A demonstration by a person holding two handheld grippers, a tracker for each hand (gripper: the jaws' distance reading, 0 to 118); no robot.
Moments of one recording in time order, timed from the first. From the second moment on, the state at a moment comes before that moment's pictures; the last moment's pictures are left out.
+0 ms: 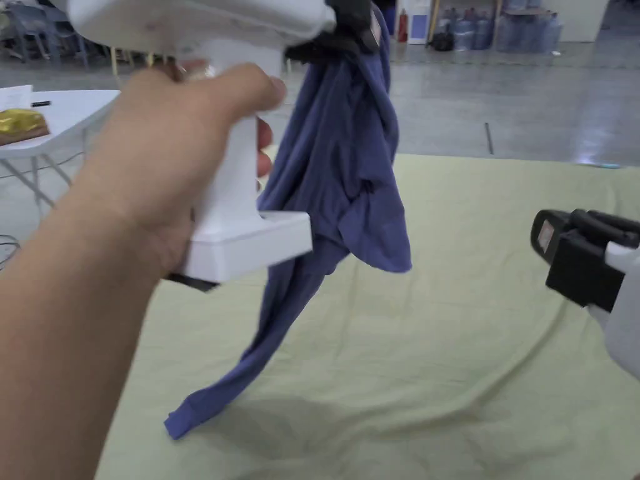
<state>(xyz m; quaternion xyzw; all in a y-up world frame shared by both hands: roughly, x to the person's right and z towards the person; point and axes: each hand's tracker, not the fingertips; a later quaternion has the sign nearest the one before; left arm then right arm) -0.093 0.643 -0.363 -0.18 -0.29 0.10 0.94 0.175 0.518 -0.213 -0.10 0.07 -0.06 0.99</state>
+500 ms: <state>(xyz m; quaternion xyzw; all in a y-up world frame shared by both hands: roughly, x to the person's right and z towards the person) 0.083 0.210 -0.320 -0.60 -0.26 0.11 0.74 0.266 0.453 -0.198 -0.18 -0.07 -0.06 0.98</state>
